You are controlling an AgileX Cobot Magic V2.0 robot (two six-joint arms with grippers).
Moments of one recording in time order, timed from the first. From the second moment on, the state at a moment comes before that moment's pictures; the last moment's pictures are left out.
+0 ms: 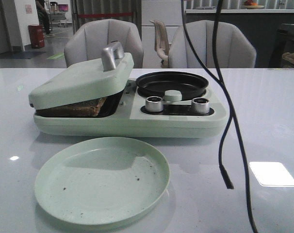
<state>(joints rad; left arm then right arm) -0.26 0.78 -0.86 -0.37 0.94 0.43 0.63 1.97 -1.88 -1.70 0.98 0.55</state>
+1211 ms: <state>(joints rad) -0.26 0.78 -0.86 -0.37 0.94 0.43 0.63 2.17 -1.90 -1.64 1.07 0.51</state>
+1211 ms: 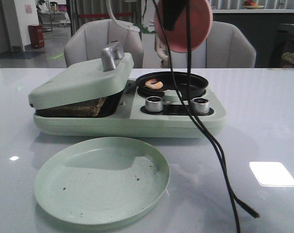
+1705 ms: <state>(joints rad) -0.26 0.78 -0.86 -0.37 0.94 0.43 0.41 1.67 -1.58 -0.83 1.13 0.45</state>
